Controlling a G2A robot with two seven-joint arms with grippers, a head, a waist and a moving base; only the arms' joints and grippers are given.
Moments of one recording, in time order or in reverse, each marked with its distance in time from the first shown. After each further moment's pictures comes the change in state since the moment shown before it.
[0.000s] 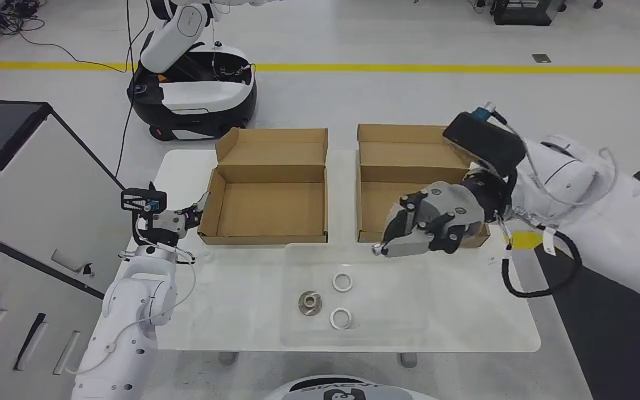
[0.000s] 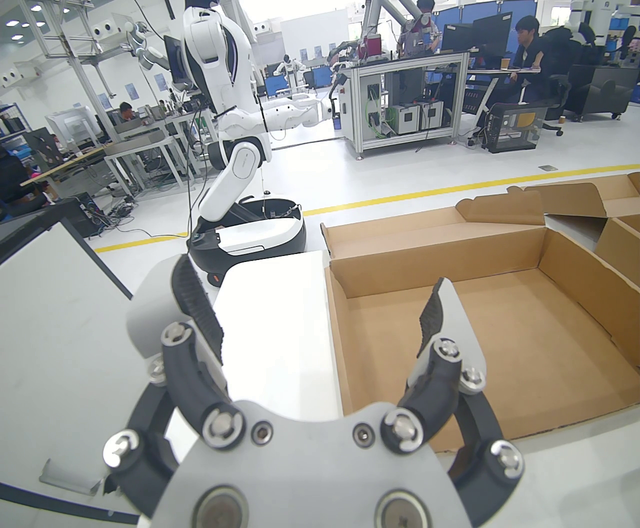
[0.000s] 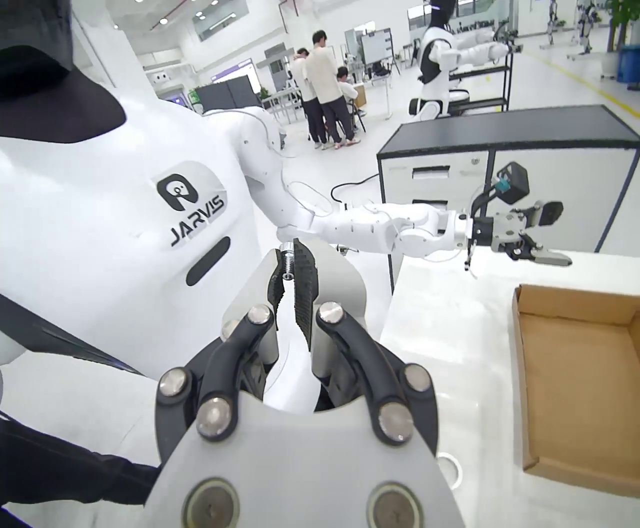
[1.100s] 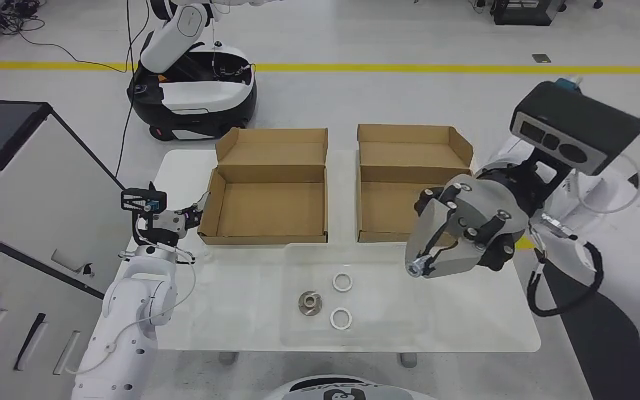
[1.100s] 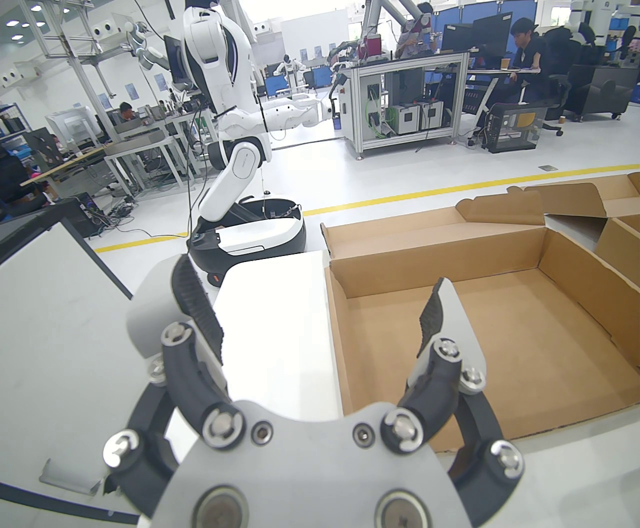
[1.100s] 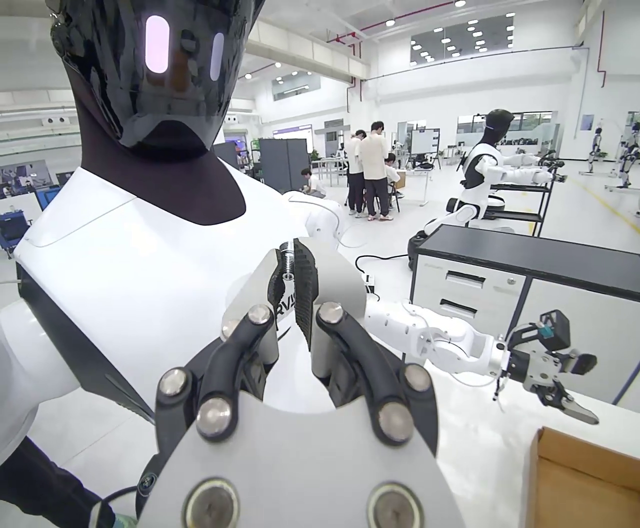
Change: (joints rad) left arm 0.000 0.000 0.000 0.000 0.000 0.000 0.000; right arm -0.208 -0.144 0.319 -0.100 0.078 0.002 0.004
